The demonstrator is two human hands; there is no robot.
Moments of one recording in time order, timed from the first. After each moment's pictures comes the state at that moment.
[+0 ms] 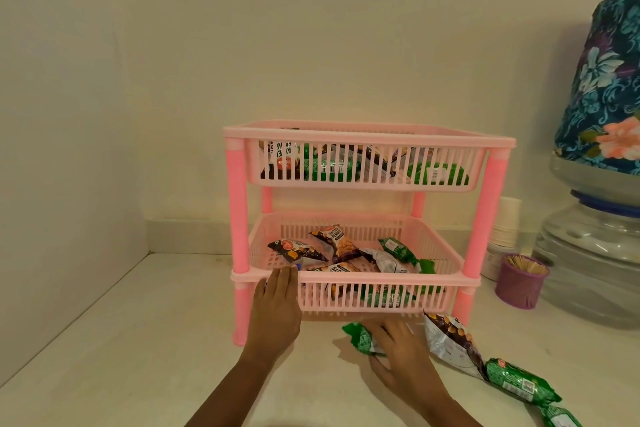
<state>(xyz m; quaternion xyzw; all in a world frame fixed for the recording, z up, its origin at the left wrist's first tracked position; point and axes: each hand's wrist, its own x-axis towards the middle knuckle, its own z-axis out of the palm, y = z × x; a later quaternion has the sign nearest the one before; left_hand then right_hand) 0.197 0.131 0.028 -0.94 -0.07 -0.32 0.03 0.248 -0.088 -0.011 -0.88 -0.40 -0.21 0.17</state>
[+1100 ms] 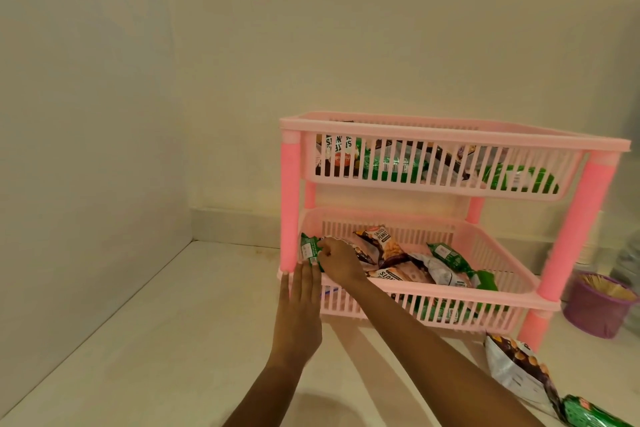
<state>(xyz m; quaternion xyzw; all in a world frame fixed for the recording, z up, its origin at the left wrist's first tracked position) 0.203 0.171 0.005 -0.96 -0.17 -0.22 0.09 0.306 0.125 0.077 -0.88 -0.30 -0.01 0.36</state>
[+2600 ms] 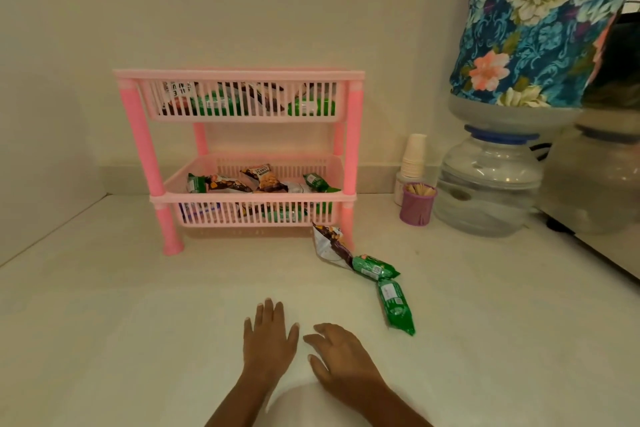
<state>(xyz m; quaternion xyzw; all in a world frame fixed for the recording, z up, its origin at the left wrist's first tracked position) 0.117 -0.110 -0.073 -0.97 -0.22 -0.02 -0.12 0.147 -0.258 -0.075 -0.90 -0.40 0.02 0.18</state>
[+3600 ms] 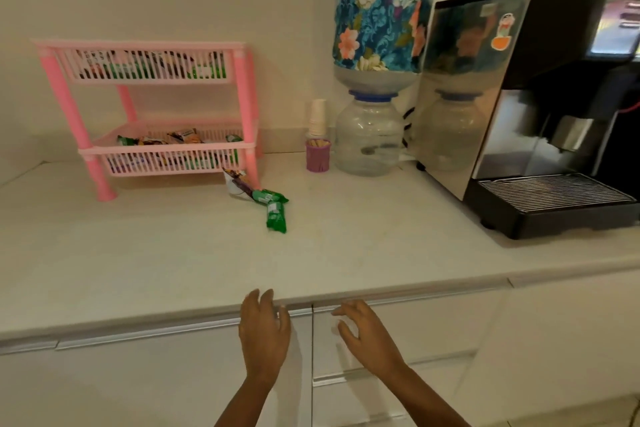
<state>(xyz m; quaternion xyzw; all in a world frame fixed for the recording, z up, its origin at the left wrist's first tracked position) -0.028 -0.379 -0.079 -0.88 -0.22 -0.22 -0.34 0.013 -0.547 -0.080 -0.89 -0.24 0.02 0.38</state>
